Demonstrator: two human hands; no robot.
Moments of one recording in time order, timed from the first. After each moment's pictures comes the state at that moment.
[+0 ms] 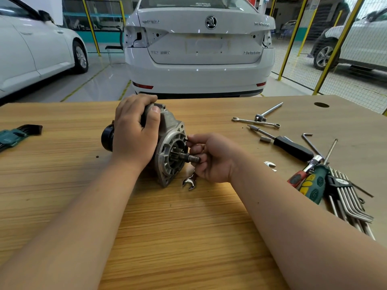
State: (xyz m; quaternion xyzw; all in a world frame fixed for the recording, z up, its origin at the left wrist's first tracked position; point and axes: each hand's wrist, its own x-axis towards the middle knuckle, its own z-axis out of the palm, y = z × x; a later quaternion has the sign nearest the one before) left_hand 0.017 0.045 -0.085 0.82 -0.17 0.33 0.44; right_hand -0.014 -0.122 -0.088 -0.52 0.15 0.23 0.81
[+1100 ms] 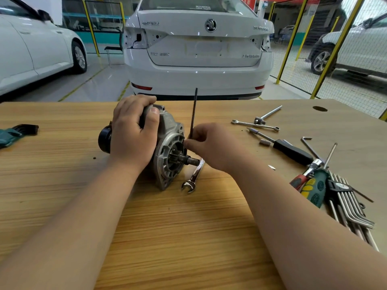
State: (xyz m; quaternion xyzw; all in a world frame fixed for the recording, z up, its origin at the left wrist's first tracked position) left_hand 0.020 0.045 -0.088 0.81 -0.17 0.35 0.43; right_hand -0.014 -0.129 -0.083 -0.93 -0.06 -0.09 0.36
